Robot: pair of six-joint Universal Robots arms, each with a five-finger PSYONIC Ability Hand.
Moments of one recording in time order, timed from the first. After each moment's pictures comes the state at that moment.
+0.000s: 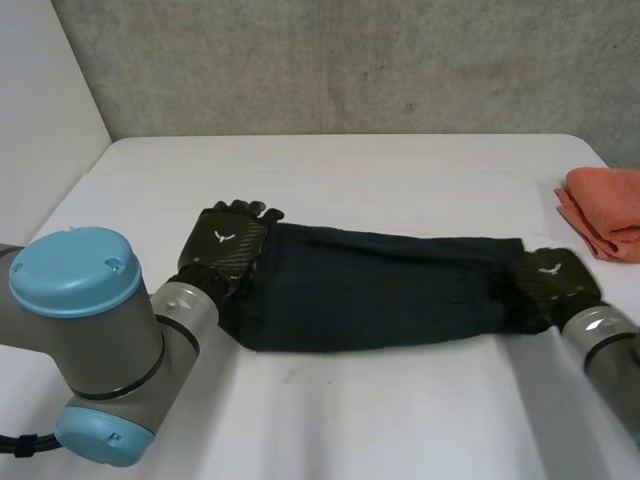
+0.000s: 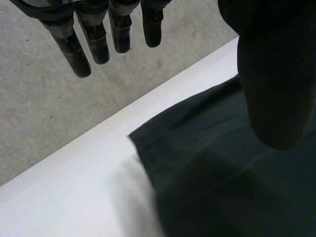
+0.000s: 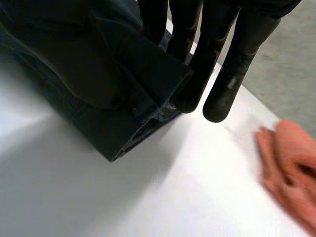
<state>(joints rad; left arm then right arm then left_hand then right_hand) 4.15 -1.93 -1.69 3.46 -1.60 3.36 1.68 -1.27 1.93 -0.31 1.38 2.63 0.19 0.20 0.21 0.20 0.04 0.88 1.16 1.16 1.19 0.94</state>
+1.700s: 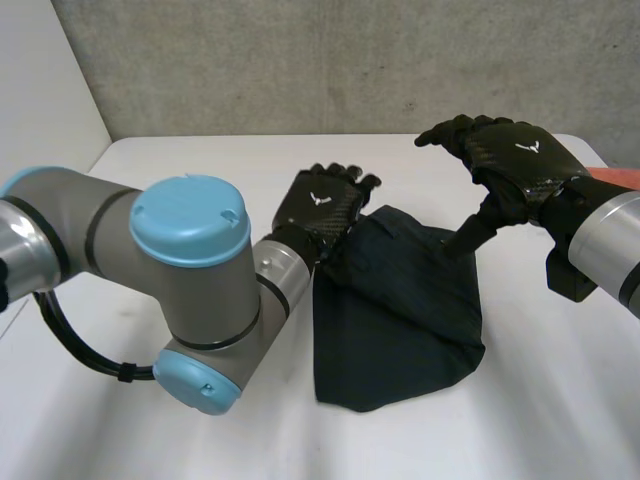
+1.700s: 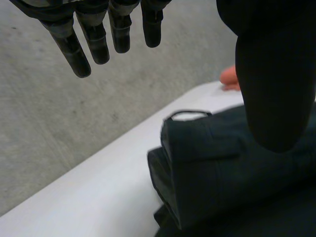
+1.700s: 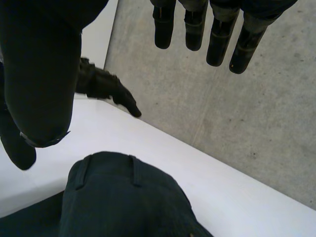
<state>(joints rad) 3.96 -2.16 -1.23 3.30 -1.57 3.31 1.85 -1.56 1.59 0.08 1.16 3.09 0.19 0.21 0.21 0.20 0.04 0.20 0.23 0.23 0.24 0.05</state>
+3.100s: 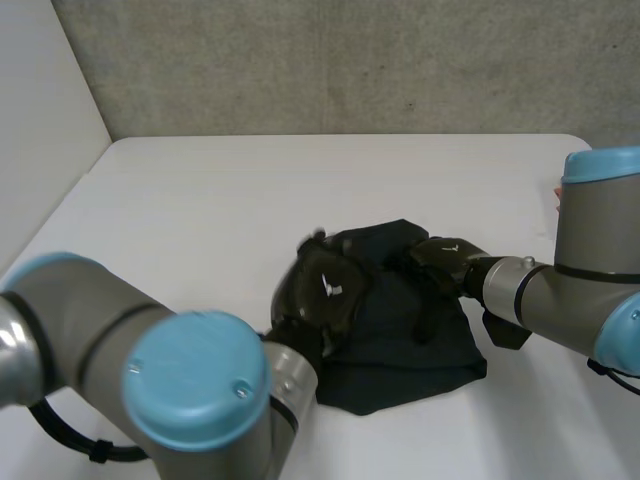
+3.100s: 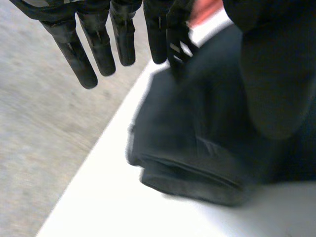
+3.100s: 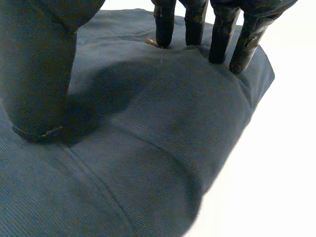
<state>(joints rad) 3.80 -2.01 -1.58 3.45 -1.80 3.71 1.91 -1.00 1.33 0.27 1.19 2.94 0.35 0.34 0.34 0.33 0.15 0.19 0.22 0.20 0.24 0.05</state>
